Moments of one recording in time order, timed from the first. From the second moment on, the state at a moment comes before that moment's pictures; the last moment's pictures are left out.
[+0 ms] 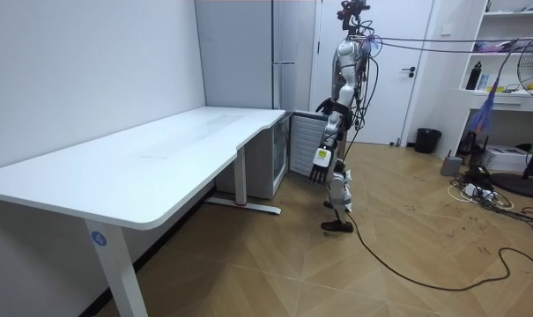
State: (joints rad) left arm 0.26 0.25 0.18 1.01 0.39 0.18 0.04; right arm 0.07 -0.43 -0.33 0.89 0.54 0.14 -0.05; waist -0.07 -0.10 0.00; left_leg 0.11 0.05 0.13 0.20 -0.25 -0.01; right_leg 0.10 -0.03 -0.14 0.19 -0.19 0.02
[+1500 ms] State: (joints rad) left arm 0.19 0.24 -0.12 1.04 0.27 0.26 0.01; right arm 0.09 -0.35 0.29 0.27 0.37 0.22 0.56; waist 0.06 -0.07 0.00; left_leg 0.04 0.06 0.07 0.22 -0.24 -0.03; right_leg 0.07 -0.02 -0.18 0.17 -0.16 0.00
